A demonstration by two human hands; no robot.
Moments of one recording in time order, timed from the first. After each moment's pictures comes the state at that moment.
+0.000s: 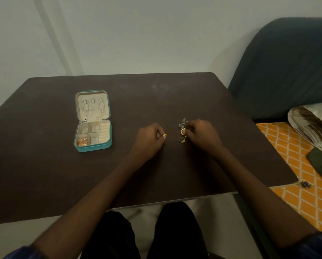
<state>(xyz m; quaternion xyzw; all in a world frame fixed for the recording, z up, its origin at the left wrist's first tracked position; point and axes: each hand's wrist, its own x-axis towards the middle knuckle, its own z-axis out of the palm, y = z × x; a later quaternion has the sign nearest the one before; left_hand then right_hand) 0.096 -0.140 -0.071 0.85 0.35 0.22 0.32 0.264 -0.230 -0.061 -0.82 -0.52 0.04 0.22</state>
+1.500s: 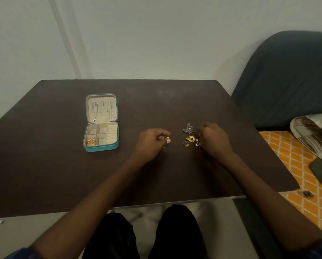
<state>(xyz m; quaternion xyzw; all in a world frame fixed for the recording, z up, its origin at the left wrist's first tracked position) 0.082 -0.144 -0.059 0.82 0.34 0.24 0.39 0.276 -0.239 -0.062 -0.82 -0.56 -0.09 0.08</state>
